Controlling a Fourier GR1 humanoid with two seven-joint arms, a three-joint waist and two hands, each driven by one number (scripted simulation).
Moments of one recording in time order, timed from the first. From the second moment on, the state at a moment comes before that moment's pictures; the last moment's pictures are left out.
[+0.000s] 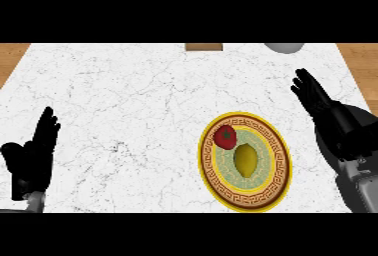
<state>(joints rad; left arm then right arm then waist) 0.01 0.45 -0.15 -1.56 0.19 0.45 0.13 -0.22 -0.41 0.12 -1.60 -0.26 0.02 0.11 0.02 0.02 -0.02</state>
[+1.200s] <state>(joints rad) -0.15 0.37 -0.12 -1.58 0.31 0.28 0.17 0.14 -0.62 0.02 -1.88 0.15 -0.02 -0.14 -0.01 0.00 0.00</state>
